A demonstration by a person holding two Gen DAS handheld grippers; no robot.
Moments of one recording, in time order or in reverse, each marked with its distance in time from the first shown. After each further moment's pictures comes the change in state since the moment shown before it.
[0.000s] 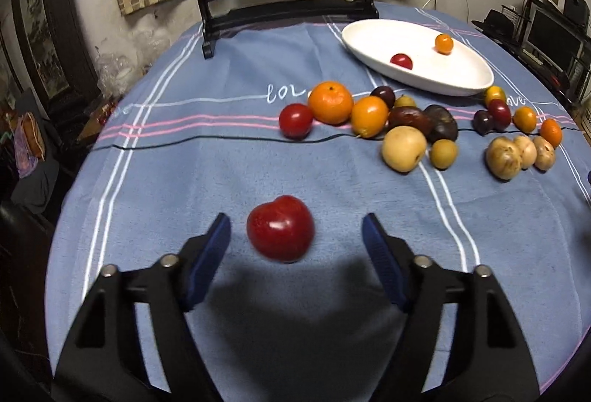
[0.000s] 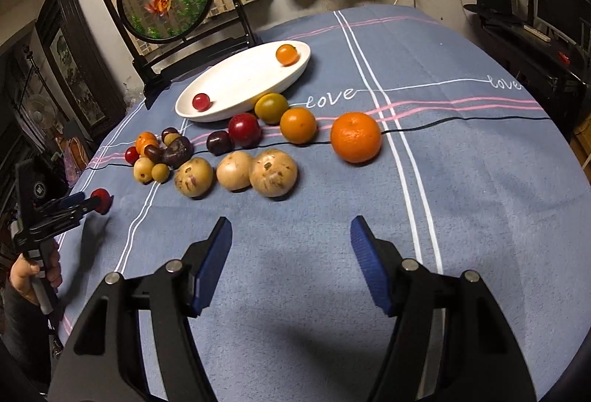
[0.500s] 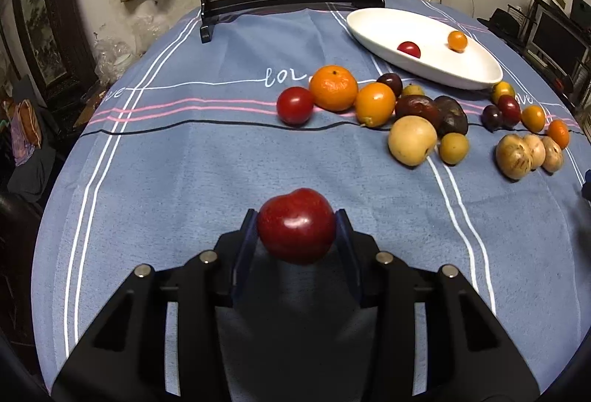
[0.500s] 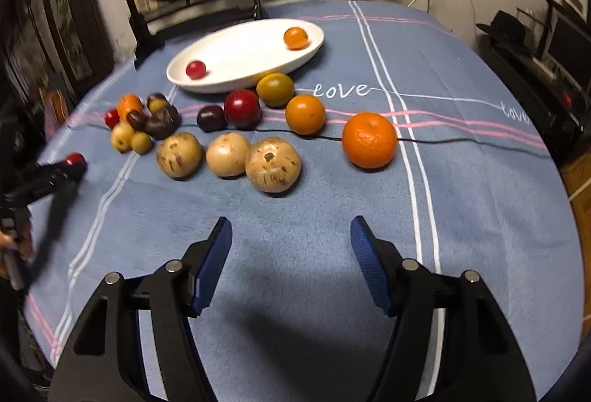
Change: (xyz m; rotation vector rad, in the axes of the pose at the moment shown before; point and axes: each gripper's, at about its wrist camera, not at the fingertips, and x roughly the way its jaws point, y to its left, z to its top) left arm 0.014 -0.004 -0.001 -0.028 0.030 -0.003; right arm 0.032 0.023 0.011 -0.164 0.093 -0.117
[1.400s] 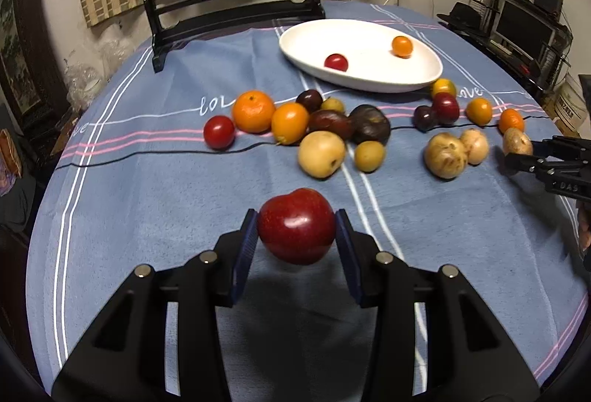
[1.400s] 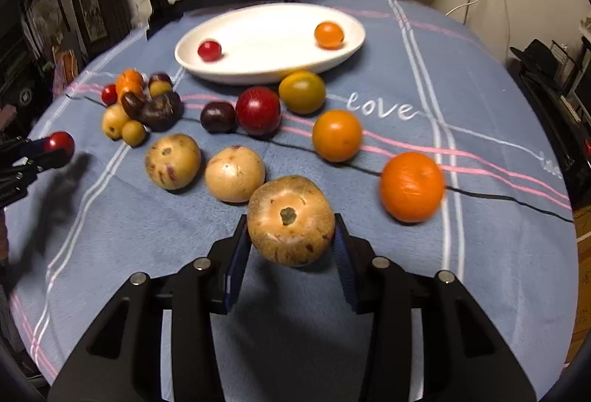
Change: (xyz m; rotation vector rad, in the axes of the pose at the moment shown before) left arm -0.030 -0.051 0.004 0.101 -0.045 -0.103; right arm 0.034 0.009 0.029 -0.133 0.035 0.032
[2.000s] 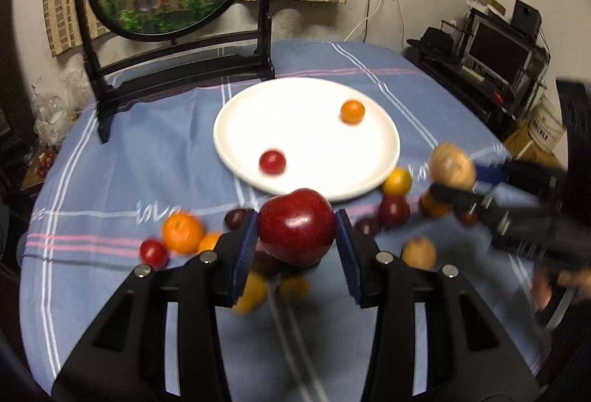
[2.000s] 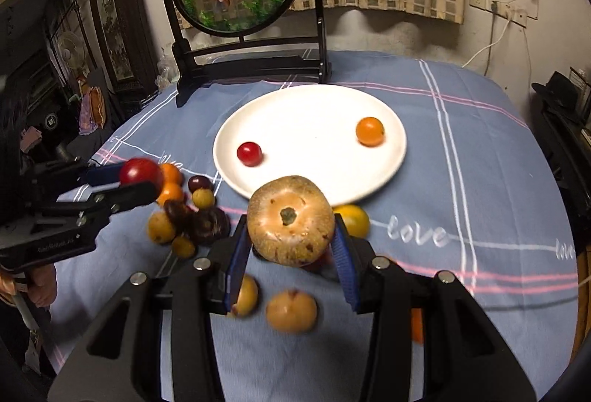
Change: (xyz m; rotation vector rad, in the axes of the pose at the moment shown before) left arm 0.020 -0.044 0.118 0.004 -0.063 -0.133; right arm -0.008 0.023 0.093 -0.010 -0.137 0.113
